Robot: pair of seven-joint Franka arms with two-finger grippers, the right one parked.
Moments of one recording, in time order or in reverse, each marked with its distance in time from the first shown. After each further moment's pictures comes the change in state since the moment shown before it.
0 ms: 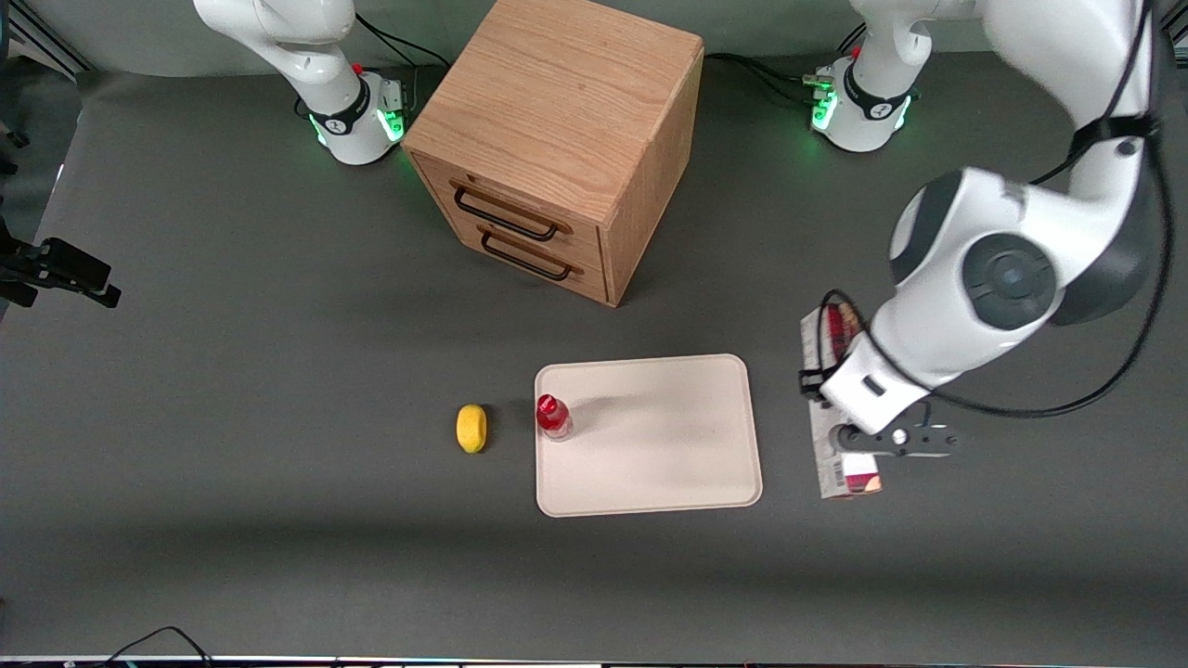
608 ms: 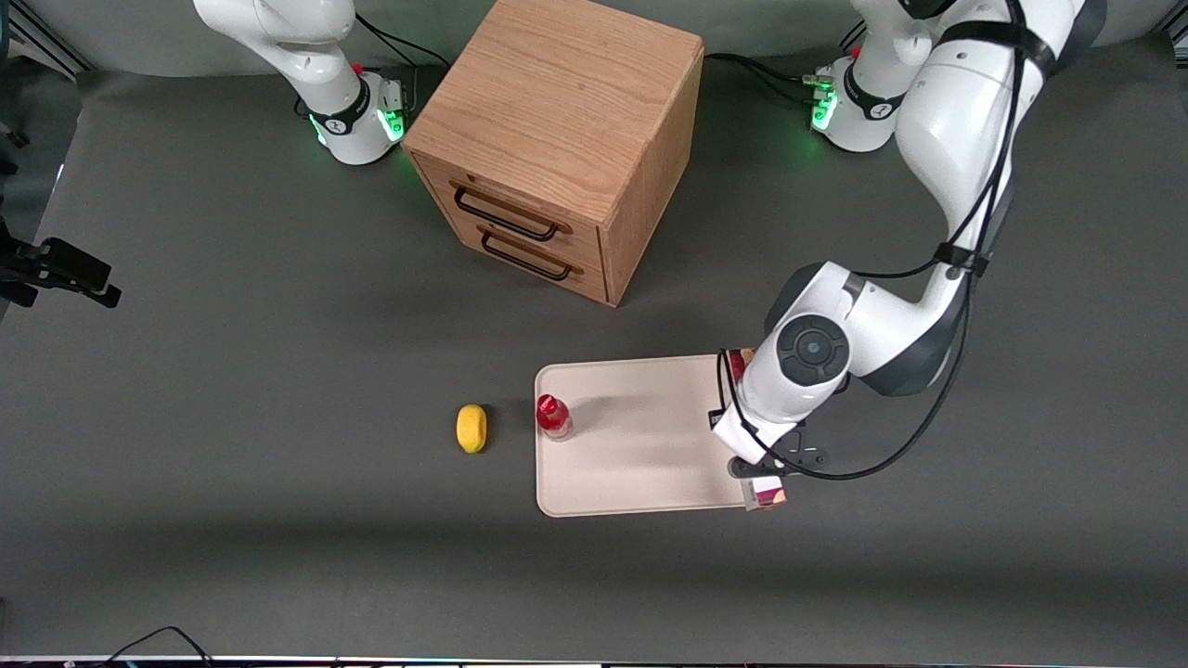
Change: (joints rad) arm -0.040 0.224 -0.082 -0.064 0.195 0.239 -0.232
